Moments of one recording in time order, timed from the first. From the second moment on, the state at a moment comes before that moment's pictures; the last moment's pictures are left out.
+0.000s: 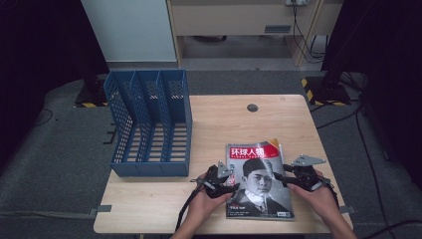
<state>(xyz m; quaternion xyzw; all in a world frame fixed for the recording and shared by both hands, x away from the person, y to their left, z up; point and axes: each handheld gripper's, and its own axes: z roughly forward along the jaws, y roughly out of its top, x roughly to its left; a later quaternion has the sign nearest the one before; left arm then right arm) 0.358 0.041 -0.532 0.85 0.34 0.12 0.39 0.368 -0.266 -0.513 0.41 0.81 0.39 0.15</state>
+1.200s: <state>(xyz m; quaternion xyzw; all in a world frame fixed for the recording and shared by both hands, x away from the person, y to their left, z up) 0.356 0.039 -0.535 0.84 0.34 0.12 0.40 0.384 -0.266 -0.526 0.44 0.80 0.37 0.16</state>
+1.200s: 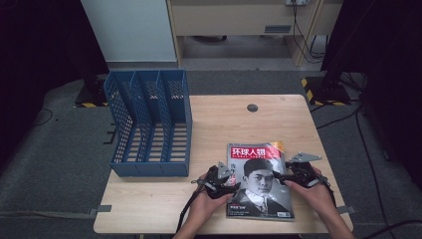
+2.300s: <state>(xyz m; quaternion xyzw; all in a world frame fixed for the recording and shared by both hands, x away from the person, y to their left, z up) 0.357 0.039 -0.535 0.84 0.34 0.12 0.40 0.366 -0.270 -0.512 0.41 0.80 0.43 0.07</state>
